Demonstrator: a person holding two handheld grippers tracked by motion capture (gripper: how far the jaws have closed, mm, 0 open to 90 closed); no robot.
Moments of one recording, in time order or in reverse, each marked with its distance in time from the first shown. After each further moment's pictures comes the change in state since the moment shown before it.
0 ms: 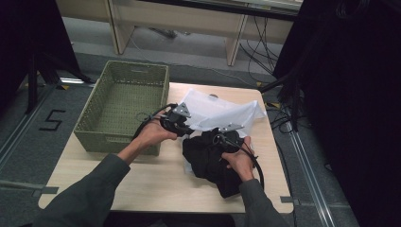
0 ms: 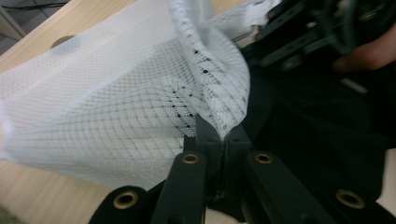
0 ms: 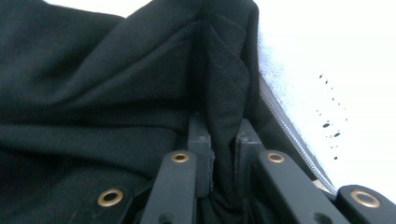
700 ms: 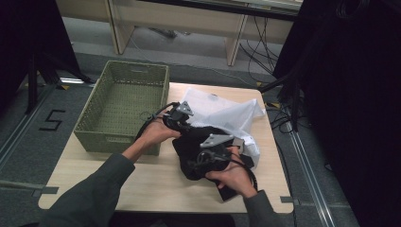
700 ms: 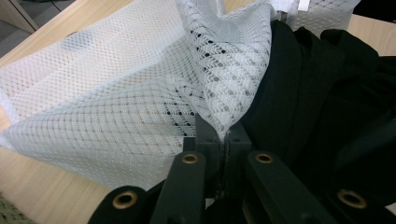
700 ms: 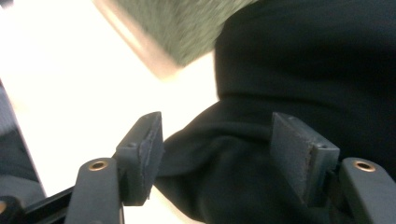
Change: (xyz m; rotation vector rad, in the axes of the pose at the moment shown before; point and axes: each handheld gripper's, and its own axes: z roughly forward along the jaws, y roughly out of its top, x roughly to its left) left arm 0.005 0.004 0.007 0.013 0.044 -0.044; right arm 0.080 0.006 -0.061 -0.083 0.357 -0.123
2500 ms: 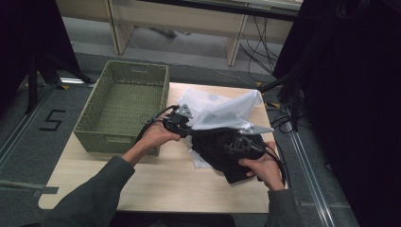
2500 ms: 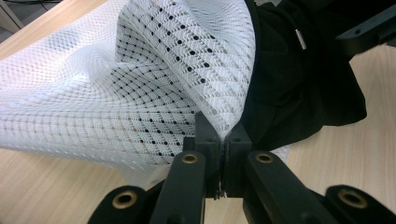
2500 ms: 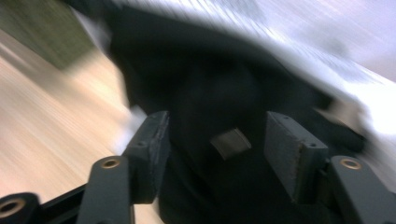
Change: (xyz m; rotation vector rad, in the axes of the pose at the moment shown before) left arm -0.004 -0.007 0.002 -0.027 -0.028 -0.004; right arm -0.085 -0.028 -0.060 -0.013 -0.213 0.170
